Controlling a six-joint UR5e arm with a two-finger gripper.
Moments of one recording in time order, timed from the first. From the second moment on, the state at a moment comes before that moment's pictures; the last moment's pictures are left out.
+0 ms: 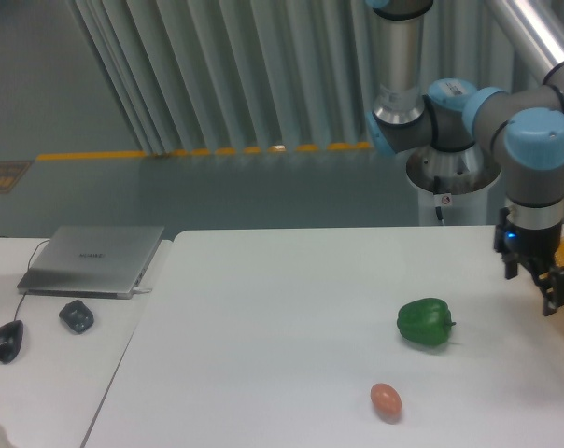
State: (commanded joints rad) arm 2.56 -1.80 -1.63 -1.22 1.59 1.70
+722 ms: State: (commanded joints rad) arm 2.66 -1.87 -1.62 -1.22 1.76 2.28
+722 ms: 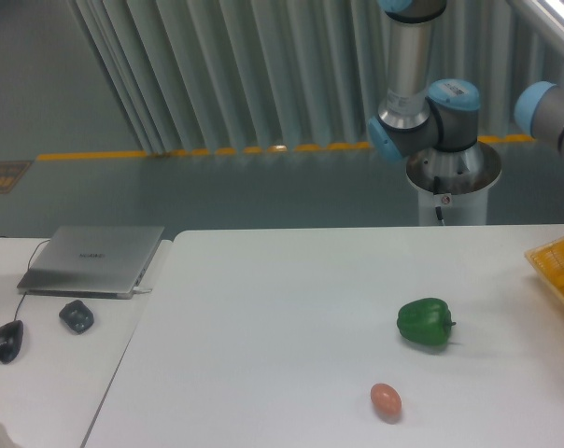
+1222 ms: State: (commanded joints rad) arm 2.66 -1.93 -1.62 -1.19 1.76 2.27
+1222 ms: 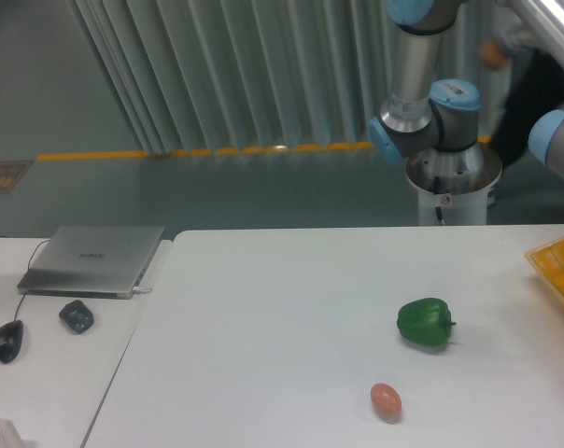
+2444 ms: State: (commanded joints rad) arm 2.66 -1.94 -1.65 -1.20 1.77 2.26
